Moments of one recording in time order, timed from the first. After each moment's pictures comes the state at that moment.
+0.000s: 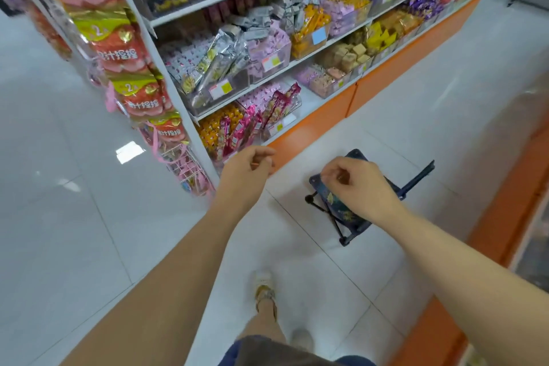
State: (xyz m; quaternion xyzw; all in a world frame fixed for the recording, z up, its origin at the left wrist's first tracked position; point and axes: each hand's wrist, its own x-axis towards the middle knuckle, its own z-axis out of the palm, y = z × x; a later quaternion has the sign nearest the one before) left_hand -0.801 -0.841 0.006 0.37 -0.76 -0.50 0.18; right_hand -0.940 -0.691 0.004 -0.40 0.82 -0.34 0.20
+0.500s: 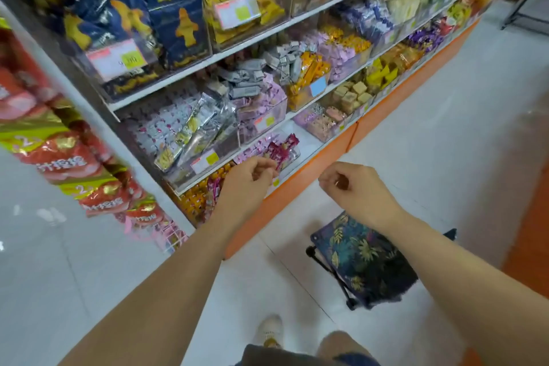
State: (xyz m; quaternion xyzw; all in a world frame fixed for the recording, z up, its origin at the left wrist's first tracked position) left_hand -0.963 -0.995 0.018 0.34 -0.78 -0.50 0.16; right_hand -1.101 -0.848 0.020 -0.42 0.81 -0.36 0.19
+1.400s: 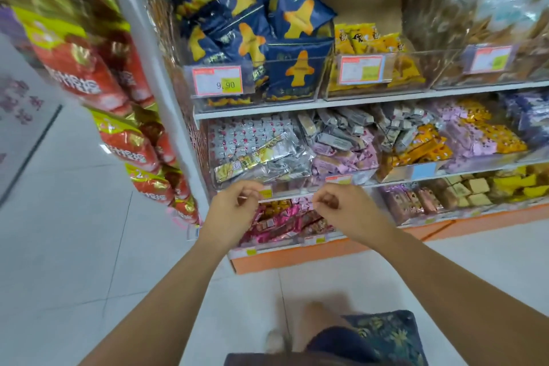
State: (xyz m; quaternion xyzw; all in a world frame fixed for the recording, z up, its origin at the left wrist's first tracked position) left_hand -0.961 -1.086 -0.002 0.56 -0.65 -0.42 0.30; right_hand -1.175 -1.052 0.008 -0.67 0.66 -0.21 0.26
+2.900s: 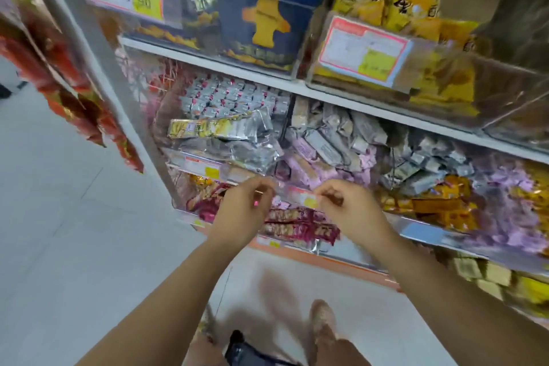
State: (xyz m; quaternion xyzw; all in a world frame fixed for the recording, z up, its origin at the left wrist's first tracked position) left_hand -1.143 -1.120 -0.092 0.66 -0.55 -0.36 0.36; right_hand -1.338 -1.162 -0.061 -0.76 0.56 -0.16 0.30
